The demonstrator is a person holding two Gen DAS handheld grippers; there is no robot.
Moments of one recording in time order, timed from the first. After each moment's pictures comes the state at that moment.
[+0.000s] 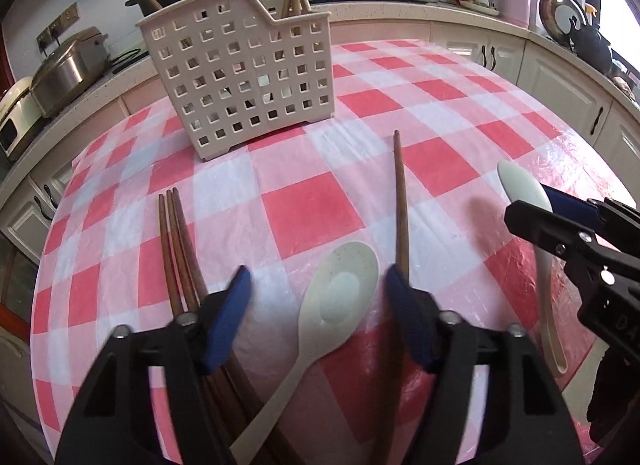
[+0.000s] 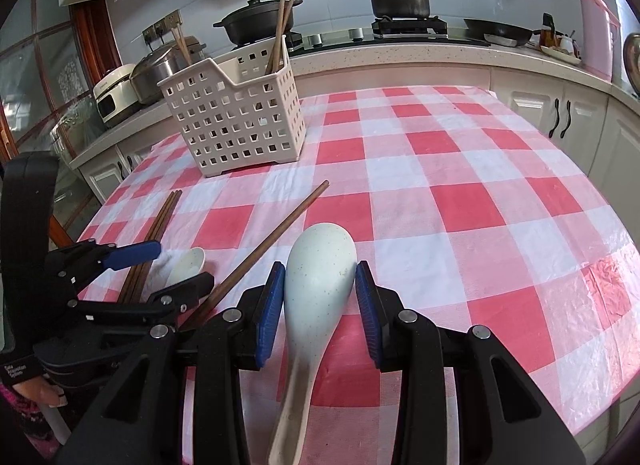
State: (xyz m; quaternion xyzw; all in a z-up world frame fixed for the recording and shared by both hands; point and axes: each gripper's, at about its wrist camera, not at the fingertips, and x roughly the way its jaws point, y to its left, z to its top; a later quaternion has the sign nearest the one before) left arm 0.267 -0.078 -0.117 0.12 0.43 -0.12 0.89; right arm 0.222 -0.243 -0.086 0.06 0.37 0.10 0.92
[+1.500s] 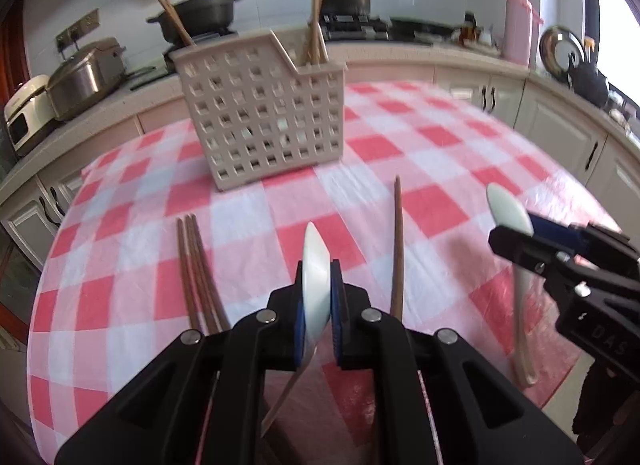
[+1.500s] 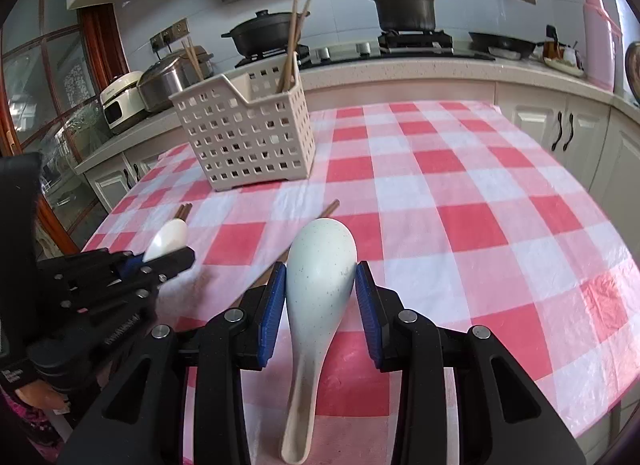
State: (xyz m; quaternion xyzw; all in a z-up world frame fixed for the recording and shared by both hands) left arm 0.253 -0.063 -0.088 0.07 0.36 -0.12 0.92; right arm 0.220 -0.236 -0.071 0.06 0.34 0.11 0.93
